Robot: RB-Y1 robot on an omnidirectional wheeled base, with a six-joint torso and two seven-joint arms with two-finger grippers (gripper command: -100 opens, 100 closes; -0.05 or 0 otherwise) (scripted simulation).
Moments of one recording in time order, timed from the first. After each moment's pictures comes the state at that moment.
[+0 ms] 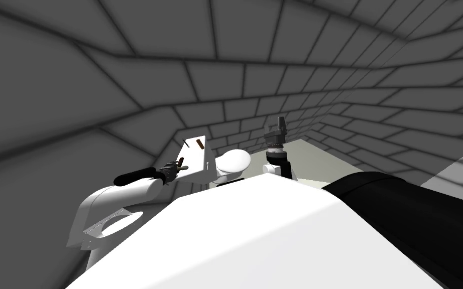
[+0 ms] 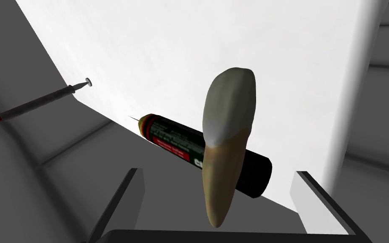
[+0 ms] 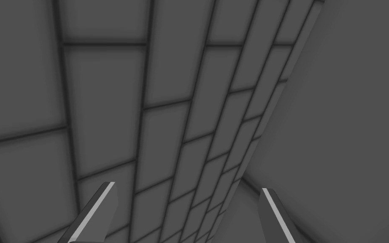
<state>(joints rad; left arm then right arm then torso) 0.28 0.46 0.25 -2.45 0.29 1.48 0.02 0.53 -0.01 -0.04 -2.40 -0.02 -0.42 -0.05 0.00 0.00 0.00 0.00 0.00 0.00</state>
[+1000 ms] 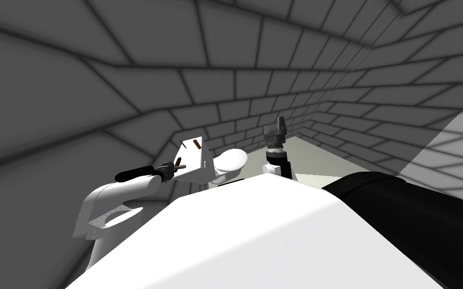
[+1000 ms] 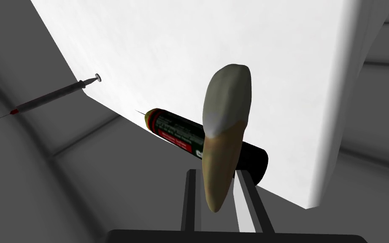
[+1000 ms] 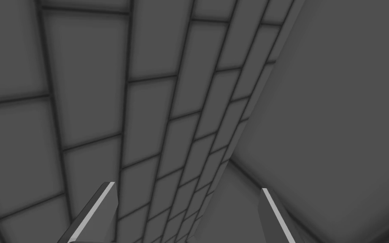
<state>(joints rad) 0.24 0.47 0.29 -2.34 0.29 1.44 0.01 0.53 -0.01 -0.04 -2.40 -0.02 -0.42 -0.05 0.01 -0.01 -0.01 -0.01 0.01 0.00</state>
